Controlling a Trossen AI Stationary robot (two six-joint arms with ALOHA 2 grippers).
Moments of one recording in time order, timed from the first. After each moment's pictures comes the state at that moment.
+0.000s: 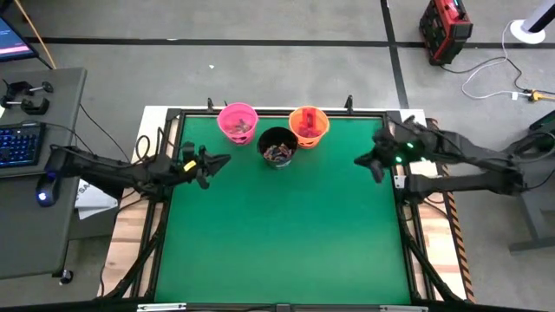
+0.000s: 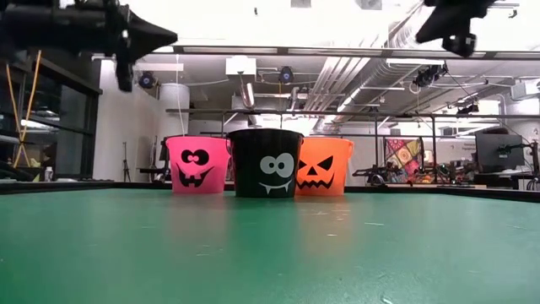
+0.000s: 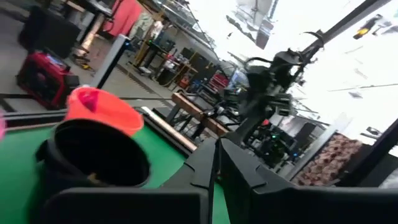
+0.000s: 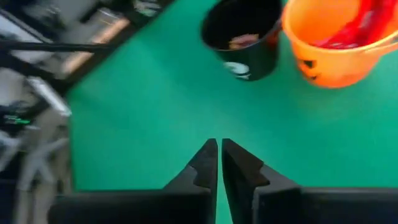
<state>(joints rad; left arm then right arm) -0.07 0.68 0.18 0.65 -0.41 -0.55 -0.20 0.74 0.95 -0.85 -0.06 0.51</state>
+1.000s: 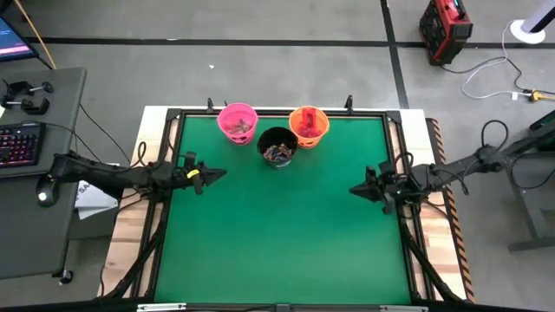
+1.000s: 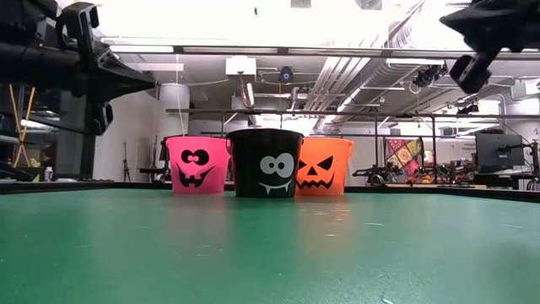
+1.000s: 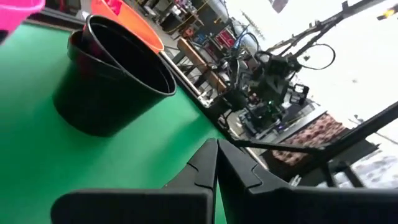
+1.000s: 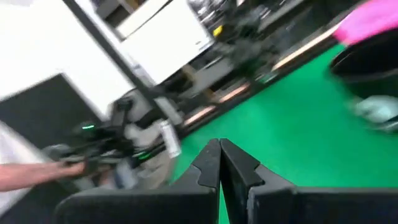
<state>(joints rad) -0.07 0.42 0.01 0.36 -0.30 -0.82 0.34 0.31 0.20 0.12 0.23 0.62</state>
